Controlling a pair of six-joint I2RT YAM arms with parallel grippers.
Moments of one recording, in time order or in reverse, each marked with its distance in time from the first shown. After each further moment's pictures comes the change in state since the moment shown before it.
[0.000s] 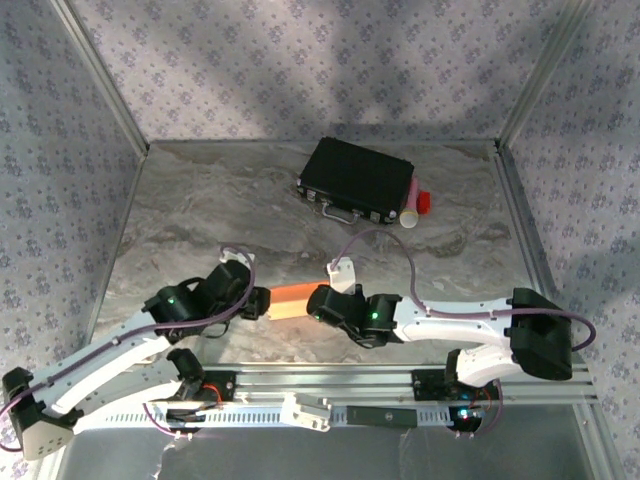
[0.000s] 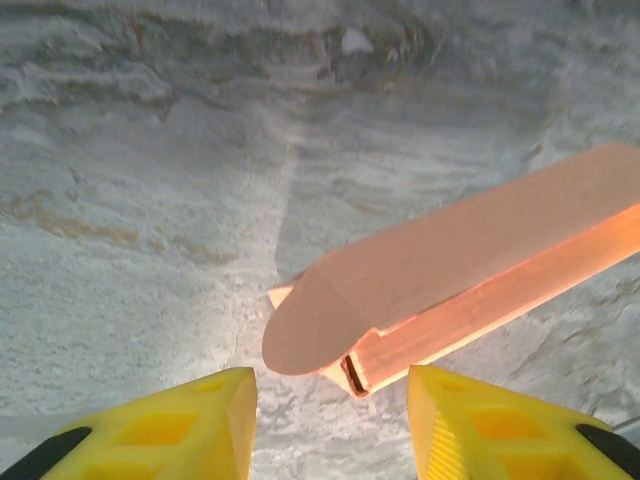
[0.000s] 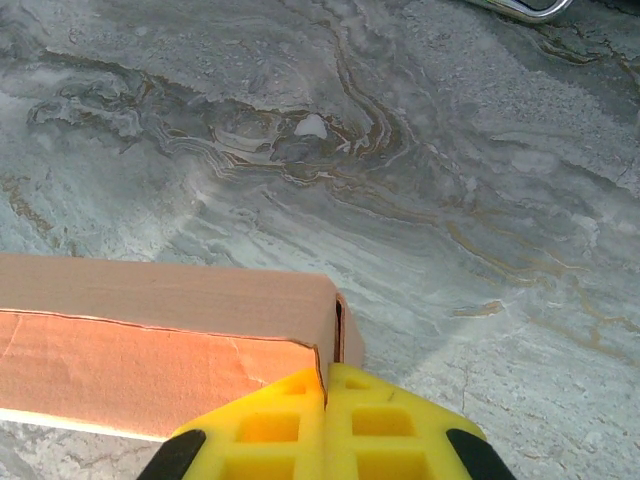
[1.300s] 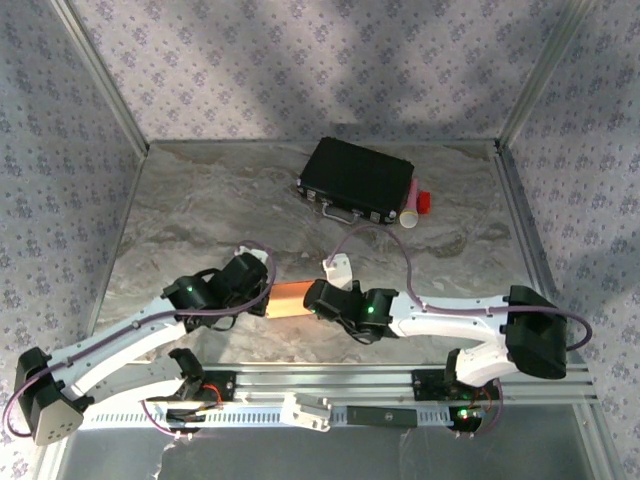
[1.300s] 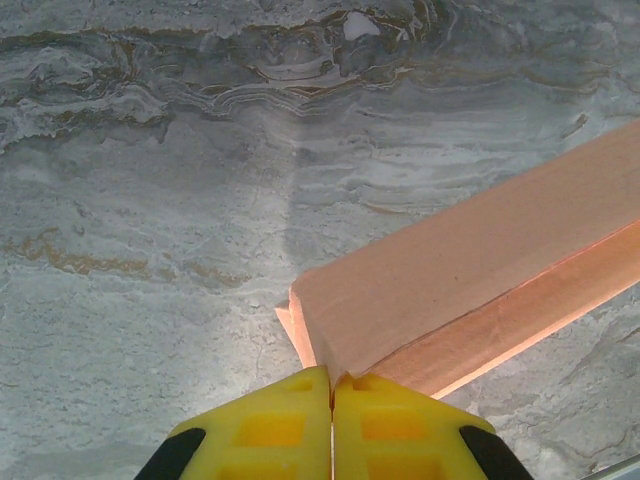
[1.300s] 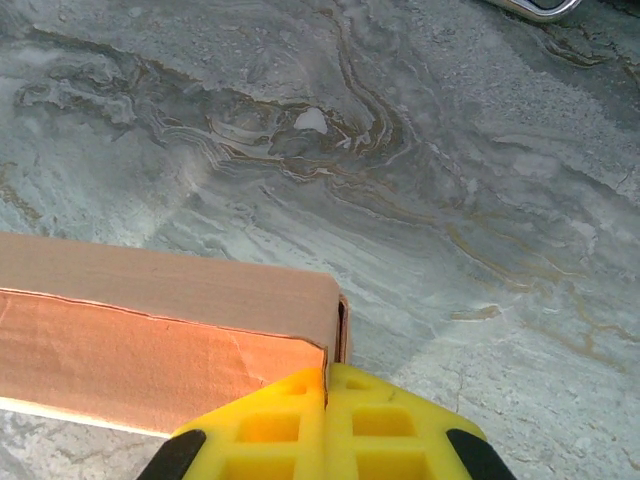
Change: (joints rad) left arm 0.005 0.142 0.044 0.032 -0.023 0.100; right arm -0.023 0.035 0.058 -0.058 -0.034 -0.038
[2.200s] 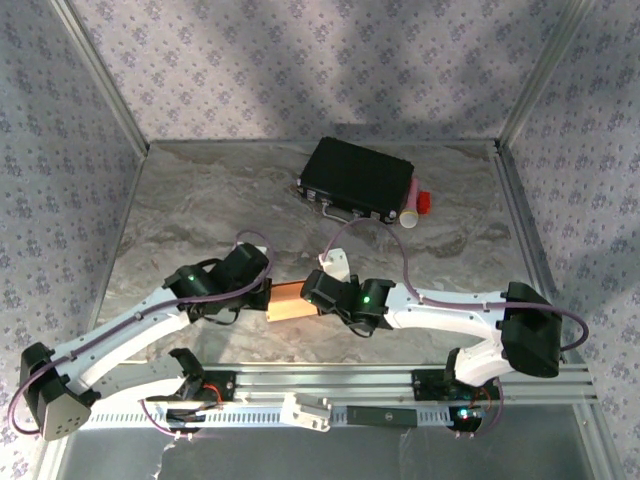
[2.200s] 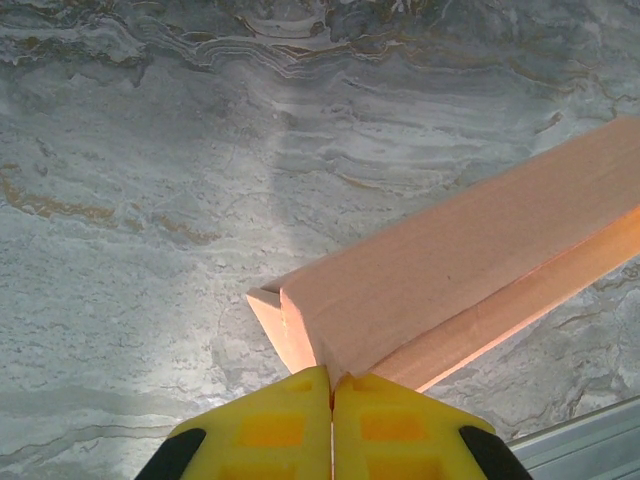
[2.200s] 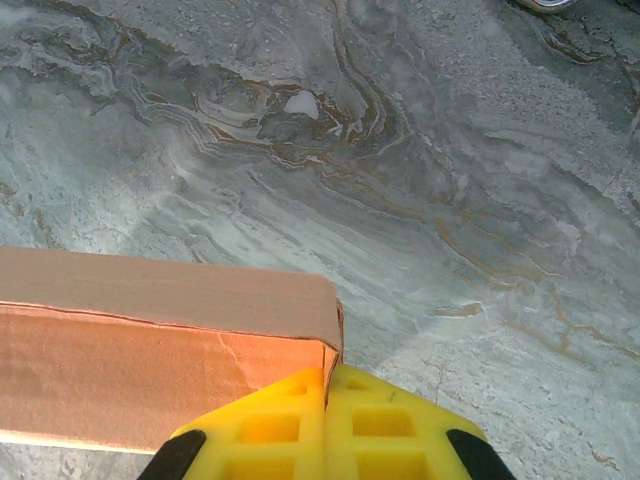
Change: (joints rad) left arm 0.037 0.060 0.094 -0.091 0.102 -0.109; right arm -0.039 0.027 0.072 -0.096 -0.061 -0.052
